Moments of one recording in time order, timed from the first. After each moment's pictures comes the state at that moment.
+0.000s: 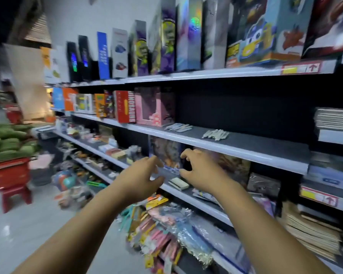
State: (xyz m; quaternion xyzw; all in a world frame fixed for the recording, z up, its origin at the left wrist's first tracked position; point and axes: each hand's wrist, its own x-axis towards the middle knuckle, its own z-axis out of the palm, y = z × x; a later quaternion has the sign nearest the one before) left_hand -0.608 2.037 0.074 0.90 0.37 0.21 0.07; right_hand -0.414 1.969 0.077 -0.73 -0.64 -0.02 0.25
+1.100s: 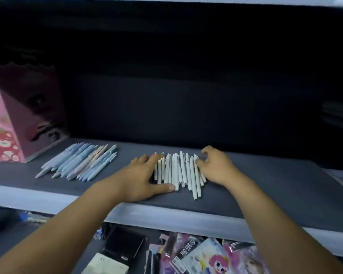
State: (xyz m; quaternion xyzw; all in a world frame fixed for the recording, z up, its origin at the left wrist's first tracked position) left_hand -0.153 2.517 0.036 0.98 0.11 0.03 0.16; right_hand 0.004 2.329 0.040 -0.91 -0.29 -0.02 0.30
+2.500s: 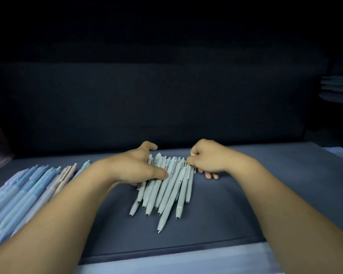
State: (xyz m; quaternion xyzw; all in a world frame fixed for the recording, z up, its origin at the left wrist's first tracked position) left_hand -0.065 2.577 0.060 0.93 0.10 -0.07 0.36; right_hand 0.047 2.385 0.046 -0.93 -0.26 0.10 0.26
